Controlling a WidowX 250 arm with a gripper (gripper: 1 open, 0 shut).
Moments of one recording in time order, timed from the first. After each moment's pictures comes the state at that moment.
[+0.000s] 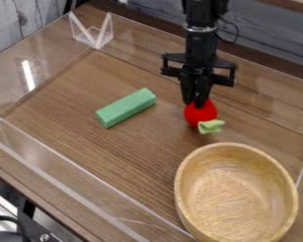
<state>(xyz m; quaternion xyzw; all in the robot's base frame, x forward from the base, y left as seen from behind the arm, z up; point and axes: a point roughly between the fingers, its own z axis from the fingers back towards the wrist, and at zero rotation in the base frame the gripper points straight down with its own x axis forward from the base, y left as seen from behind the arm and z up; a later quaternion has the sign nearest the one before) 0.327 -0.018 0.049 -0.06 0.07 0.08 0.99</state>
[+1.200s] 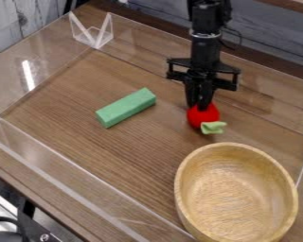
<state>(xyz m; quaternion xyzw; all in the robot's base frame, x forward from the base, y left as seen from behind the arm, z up) 0.347 -0.029 0.036 -0.07 0.05 0.06 0.99</state>
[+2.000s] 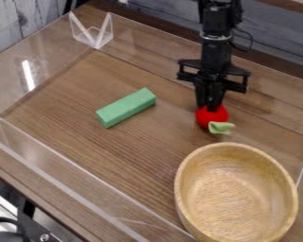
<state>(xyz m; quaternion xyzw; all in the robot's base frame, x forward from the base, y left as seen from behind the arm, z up) 0.355 -0.046 0.031 -0.08 0.05 0.02 1.00</state>
